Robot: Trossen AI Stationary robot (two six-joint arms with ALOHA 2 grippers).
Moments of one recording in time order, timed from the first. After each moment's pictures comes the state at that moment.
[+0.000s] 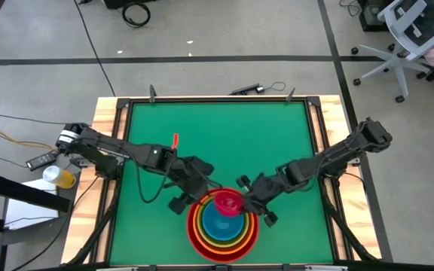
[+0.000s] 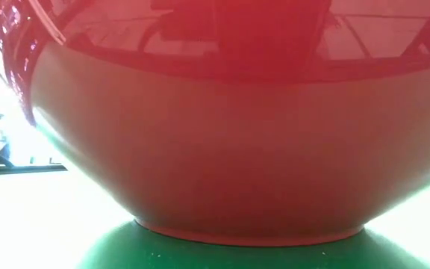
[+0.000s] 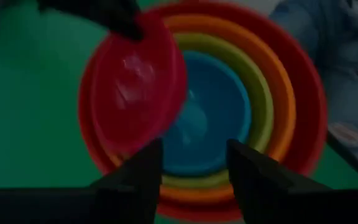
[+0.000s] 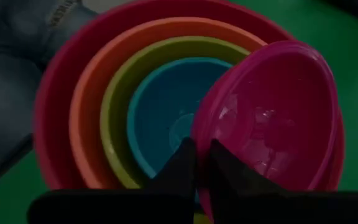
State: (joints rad) left arm -0.23 1.53 1.29 -0.56 0.26 0.28; right arm 0.39 1.51 1.05 -0.27 -0.11 -0.18
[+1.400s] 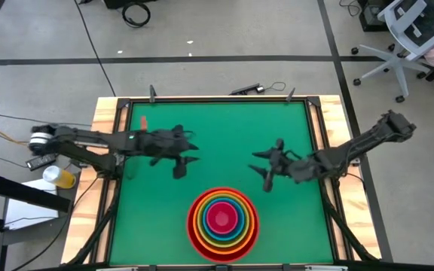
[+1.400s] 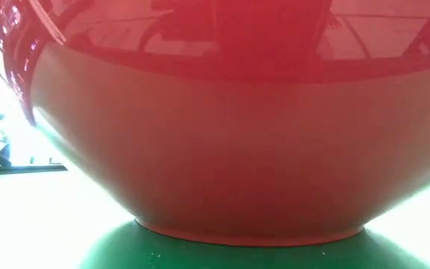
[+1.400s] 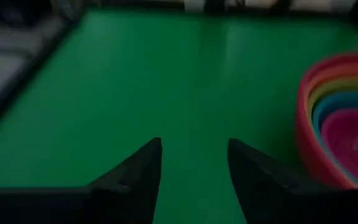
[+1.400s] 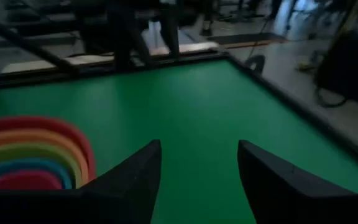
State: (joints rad) left arm 0.02 1.14 0.76 -0.12 -0.10 -0.06; right arm 0.40 1.09 0.65 0.02 0.70 0.28
